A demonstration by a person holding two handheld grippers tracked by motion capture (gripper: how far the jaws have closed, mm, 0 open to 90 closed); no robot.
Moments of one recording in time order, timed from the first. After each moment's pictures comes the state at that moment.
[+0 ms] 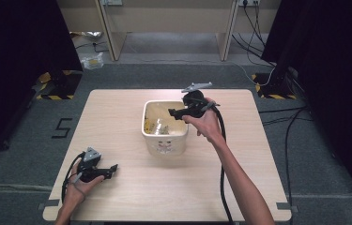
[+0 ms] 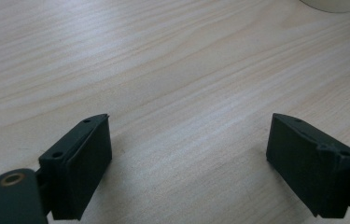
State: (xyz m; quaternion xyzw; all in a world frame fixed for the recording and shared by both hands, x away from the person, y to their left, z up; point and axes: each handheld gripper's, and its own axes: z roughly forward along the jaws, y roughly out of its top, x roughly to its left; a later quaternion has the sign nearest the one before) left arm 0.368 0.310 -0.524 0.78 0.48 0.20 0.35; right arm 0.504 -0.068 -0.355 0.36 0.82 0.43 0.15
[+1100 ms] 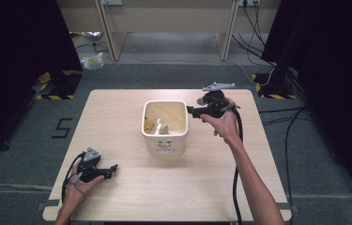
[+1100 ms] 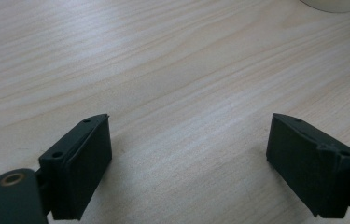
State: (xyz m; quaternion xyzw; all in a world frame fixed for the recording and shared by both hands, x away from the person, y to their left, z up) left arm 0.368 0.310 -0.524 0.78 0.48 0.20 0.35; right arm 0.500 -0.124 -0.352 0.40 0.79 0.43 0.18
